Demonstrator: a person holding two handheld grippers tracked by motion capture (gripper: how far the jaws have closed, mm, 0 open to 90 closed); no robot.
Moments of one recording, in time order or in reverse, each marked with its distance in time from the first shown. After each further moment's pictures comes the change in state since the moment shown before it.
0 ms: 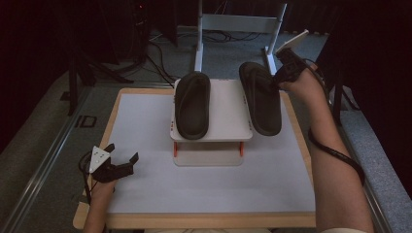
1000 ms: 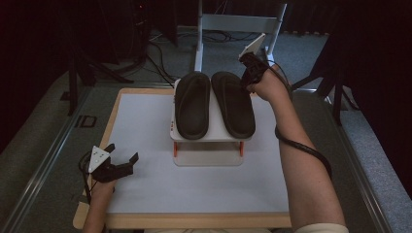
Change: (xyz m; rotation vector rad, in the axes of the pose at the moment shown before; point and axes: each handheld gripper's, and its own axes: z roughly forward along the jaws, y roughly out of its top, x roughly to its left) left arm 0.001 0.000 0.000 0.000 -0.013 -0.007; right arm 0.074 0.030 0.040 0.108 0.006 -0.073
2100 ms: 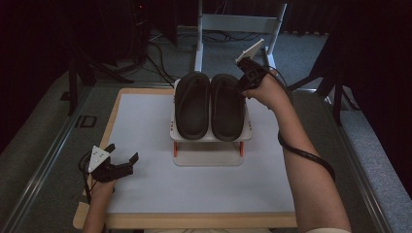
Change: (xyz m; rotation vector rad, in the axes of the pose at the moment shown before) left arm 0.001 0.000 0.000 0.004 -0.005 -0.005; right arm 0.010 -0.014 0.003 -0.026 0.123 -0.058
